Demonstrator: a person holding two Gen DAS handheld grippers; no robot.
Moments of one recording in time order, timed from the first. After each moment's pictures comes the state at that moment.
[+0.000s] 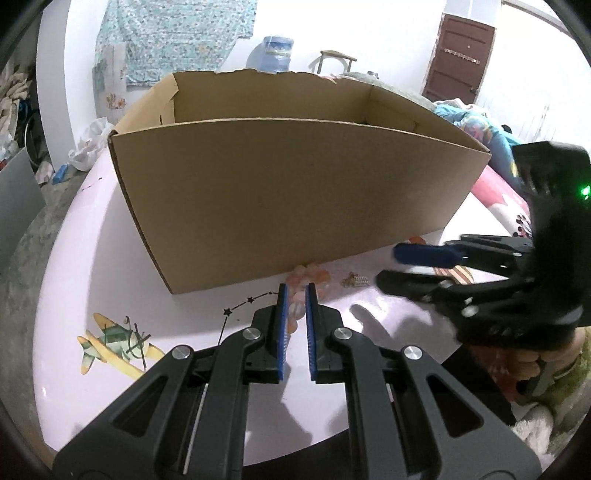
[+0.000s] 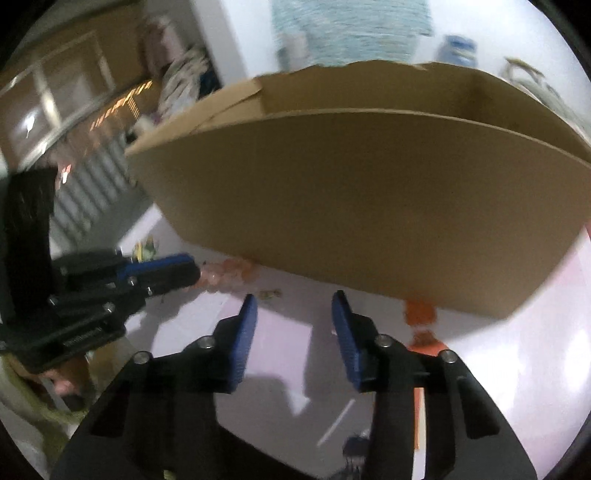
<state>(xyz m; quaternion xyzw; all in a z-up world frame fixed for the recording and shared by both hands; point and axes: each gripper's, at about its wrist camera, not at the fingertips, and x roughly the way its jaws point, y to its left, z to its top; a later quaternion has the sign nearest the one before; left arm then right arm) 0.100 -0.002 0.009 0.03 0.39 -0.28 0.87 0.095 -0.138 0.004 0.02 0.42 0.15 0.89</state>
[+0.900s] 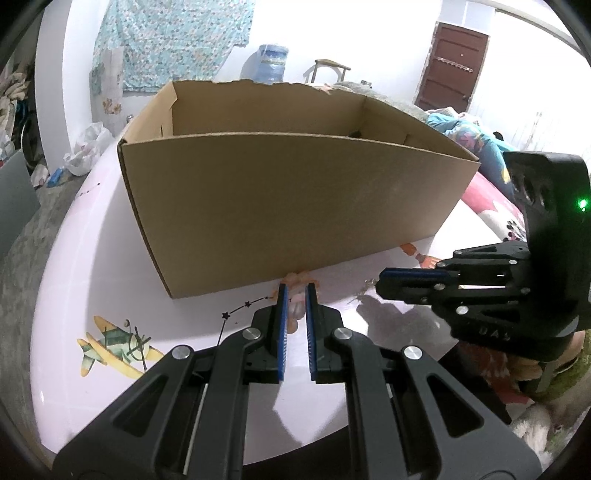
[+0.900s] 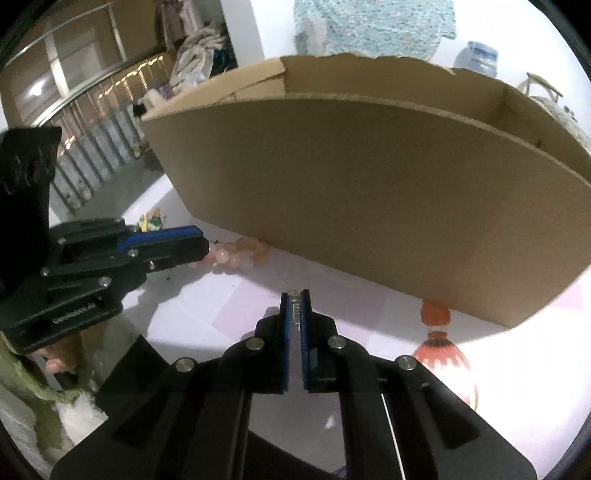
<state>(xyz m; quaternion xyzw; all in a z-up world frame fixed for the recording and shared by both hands) 0.098 0.006 0.012 0.02 0.38 -0.30 0.88 0.075 -0.140 0.017 0.02 0.43 0.14 0.89</state>
